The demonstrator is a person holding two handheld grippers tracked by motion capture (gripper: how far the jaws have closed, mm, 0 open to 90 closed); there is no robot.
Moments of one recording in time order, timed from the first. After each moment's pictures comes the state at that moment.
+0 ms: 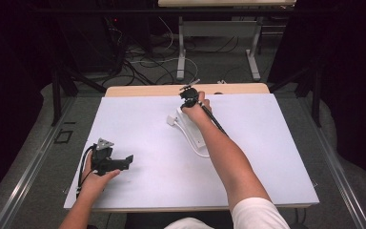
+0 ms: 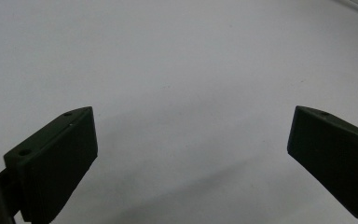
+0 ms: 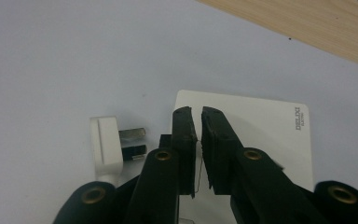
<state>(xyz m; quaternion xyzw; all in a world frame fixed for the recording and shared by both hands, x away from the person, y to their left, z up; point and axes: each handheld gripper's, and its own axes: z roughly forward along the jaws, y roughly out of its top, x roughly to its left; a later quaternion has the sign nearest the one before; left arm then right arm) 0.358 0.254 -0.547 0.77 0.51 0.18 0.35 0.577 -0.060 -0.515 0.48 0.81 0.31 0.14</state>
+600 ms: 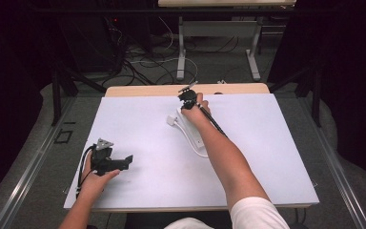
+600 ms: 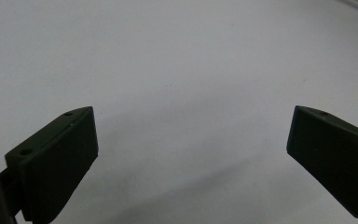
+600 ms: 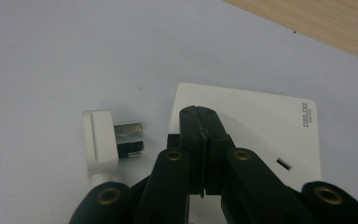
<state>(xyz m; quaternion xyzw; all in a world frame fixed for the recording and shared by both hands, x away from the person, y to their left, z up) 0.358 0.254 -0.548 0.76 0.51 0.18 0.36 0.577 -0.056 -0.524 0.47 0.82 0.31 0.15</state>
